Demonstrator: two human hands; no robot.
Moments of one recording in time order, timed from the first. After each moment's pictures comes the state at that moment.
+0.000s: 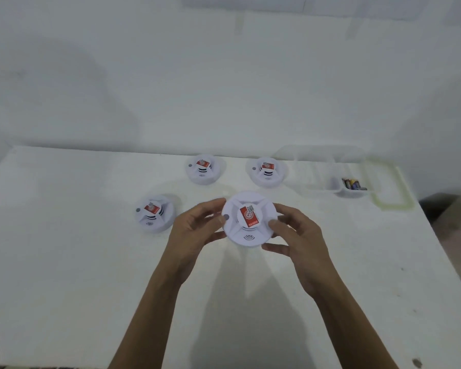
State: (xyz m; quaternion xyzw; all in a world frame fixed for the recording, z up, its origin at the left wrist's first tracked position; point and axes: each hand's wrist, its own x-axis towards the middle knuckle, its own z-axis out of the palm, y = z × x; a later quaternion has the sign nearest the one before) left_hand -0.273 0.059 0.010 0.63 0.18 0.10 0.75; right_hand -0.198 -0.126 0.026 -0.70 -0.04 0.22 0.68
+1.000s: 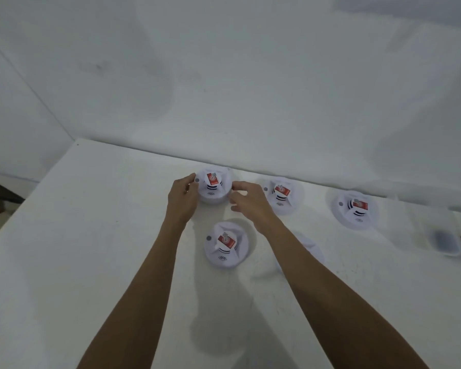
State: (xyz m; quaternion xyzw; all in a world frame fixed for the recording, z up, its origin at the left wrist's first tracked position) left_hand -0.211 0.317 -0.057 0.75 0.39 0.17 0.51; right_hand -0.120 0.187 -0.046 -0.77 -0.16 0.33 0.52
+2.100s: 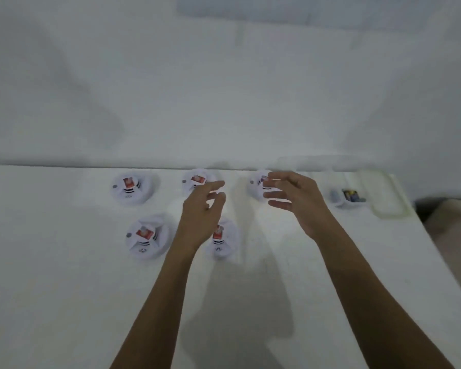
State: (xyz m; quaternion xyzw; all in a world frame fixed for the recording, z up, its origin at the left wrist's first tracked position) left_hand -0.184 0.106 -0.001 0.80 0.20 0.14 0.54; right_hand -0.085 -0.075 0.030 -0.72 -0.06 0.21 0.66
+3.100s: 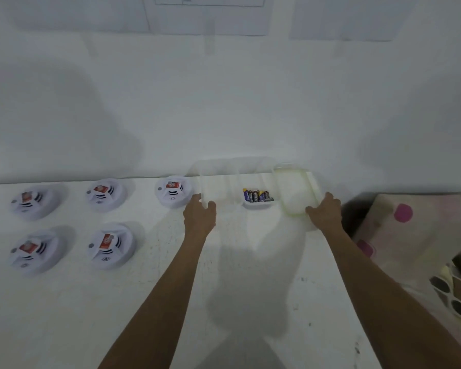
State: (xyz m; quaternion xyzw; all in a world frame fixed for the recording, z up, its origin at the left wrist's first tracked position) left_hand -0.047 -0.109 -0.056 0.73 0.37 0.06 0.56; right_hand 0.068 -0.371 -0.060 -0.94 0.11 0.08 0.31
